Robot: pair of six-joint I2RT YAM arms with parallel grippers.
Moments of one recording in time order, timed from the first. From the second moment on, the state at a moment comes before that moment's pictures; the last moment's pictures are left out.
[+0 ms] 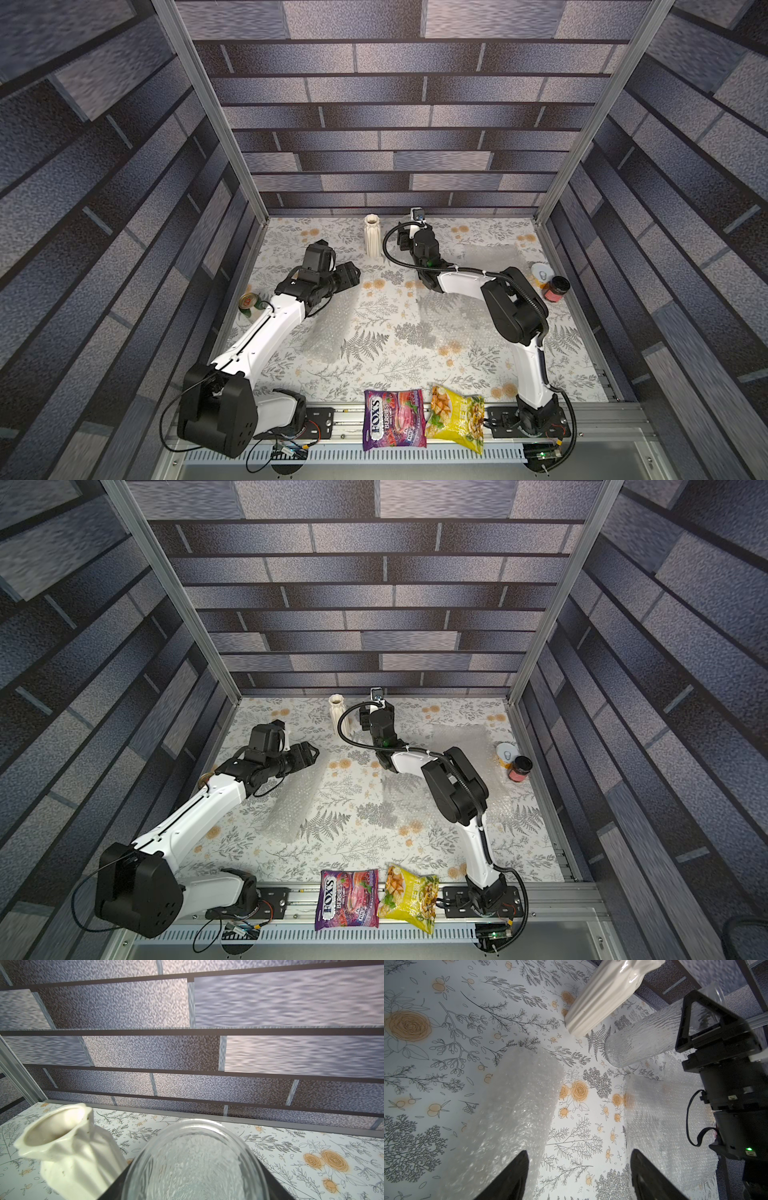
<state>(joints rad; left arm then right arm) -0.27 1.27 0.94 -0.41 0.18 -0.58 0.63 2.13 1.40 0.65 0.42 0.09</state>
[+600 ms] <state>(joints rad) -0.28 1.27 0.94 -0.41 0.19 -0.58 0.63 2.12 1.45 0.43 0.34 0.08</state>
